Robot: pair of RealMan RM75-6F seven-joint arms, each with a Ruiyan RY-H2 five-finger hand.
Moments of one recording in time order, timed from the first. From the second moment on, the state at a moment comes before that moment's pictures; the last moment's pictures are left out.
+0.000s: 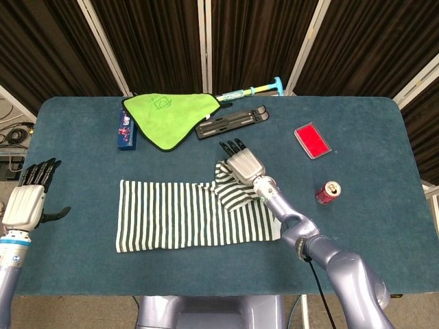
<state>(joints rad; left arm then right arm) -0.29 -1.18 -0.12 -1.55 1.32 1.28 -0.01 1.06 -1.91 0.13 -0.59 -1.43 0.76 0.07</state>
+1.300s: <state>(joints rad) -0.28 -1.17 -0.10 -1.60 1.37 1.29 -0.01 0.82 -1.68 0.03 -1.09 -1.45 0.95 -0.28</state>
